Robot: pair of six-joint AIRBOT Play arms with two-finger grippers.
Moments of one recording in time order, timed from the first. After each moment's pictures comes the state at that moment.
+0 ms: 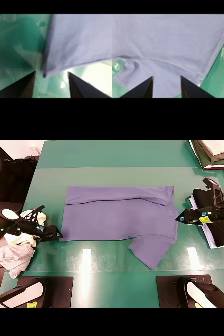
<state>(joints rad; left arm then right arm) 0.25 -1.21 0.71 1.05 -1.20 -1.22 -0.20 -0.92 0.95 -1.17 1.37 1.40</state>
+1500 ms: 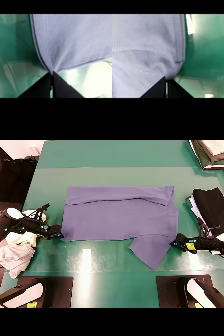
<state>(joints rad) 0.19 -1.20 0.72 1.03 -1.19 -1.22 -0.46 -0.91 0.39 -1.00 1.12 1.34</state>
